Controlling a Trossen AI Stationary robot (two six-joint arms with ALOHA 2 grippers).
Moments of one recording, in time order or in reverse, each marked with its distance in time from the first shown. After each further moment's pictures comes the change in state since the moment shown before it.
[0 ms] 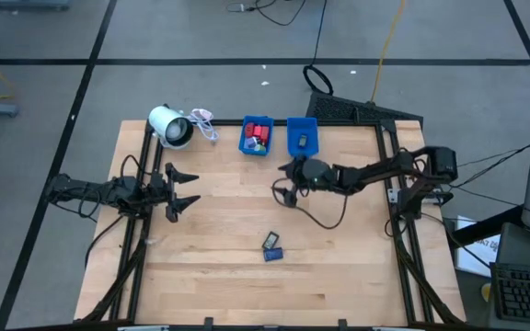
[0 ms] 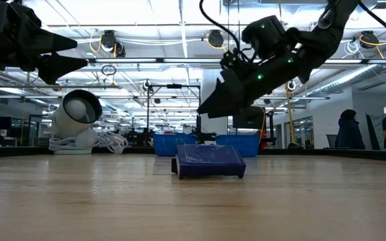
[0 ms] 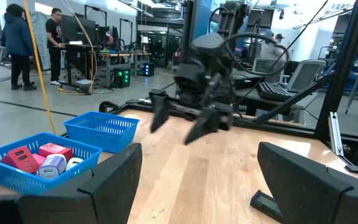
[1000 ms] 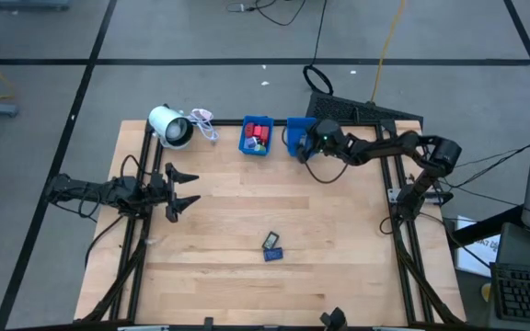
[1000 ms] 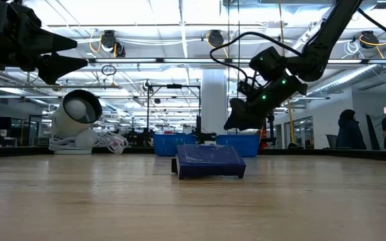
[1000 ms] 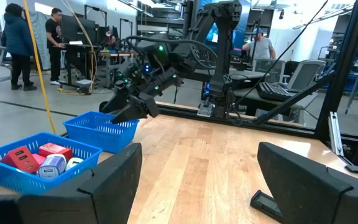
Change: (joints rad) left arm 0.000 0.000 0.000 0.000 0.000 0.000; right arm -0.424 0.000 0.000 -0.086 -0.002 -0.009
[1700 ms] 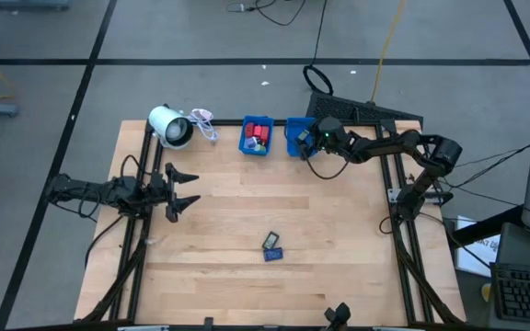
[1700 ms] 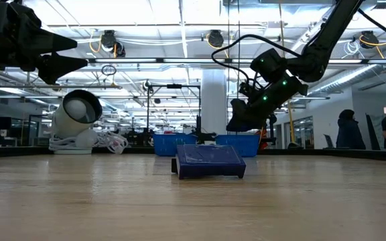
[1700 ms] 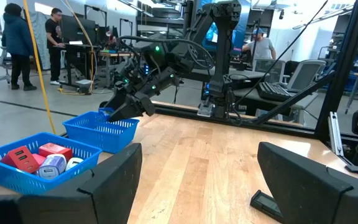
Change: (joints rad) left arm 0.000 0.000 0.000 0.000 0.000 0.000; right arm -0.034 0.001 0.000 -0.012 0.001 0.028
